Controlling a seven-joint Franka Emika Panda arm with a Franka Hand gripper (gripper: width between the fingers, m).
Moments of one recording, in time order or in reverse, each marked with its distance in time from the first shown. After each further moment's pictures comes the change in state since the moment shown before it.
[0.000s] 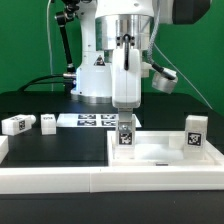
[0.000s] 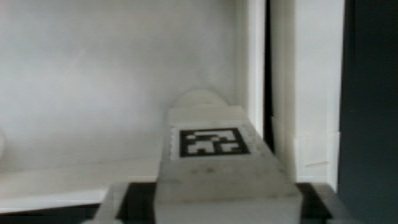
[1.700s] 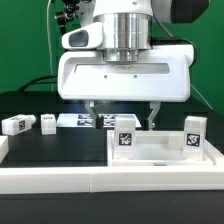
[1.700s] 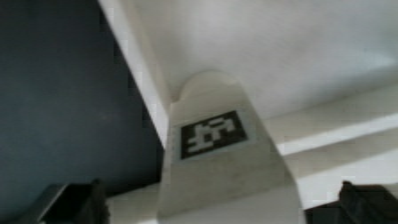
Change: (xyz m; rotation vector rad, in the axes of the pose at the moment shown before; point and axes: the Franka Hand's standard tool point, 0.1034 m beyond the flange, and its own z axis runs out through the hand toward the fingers) arm 0.003 -0.002 -0.002 -0.011 0.006 -1.448
